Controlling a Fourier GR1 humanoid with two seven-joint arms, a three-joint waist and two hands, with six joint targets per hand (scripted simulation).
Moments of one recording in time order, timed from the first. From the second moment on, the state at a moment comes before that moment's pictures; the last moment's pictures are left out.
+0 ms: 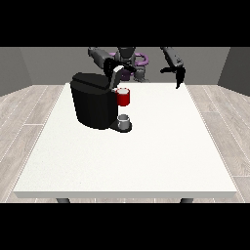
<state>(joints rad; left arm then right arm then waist) -0.20 0.13 0.16 -1.13 -0.04 -0.44 -0.45 -0.74 -0.05 -0.07 -1.09 0.18 -0.29 -0.07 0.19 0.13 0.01</state>
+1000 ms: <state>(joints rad) -0.24 0.15 0.18 -1.02 -0.03 -0.46 -0.50 -0.83 0.00 0.21 -1.04 0.21 -0.25 -0.15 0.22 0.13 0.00</state>
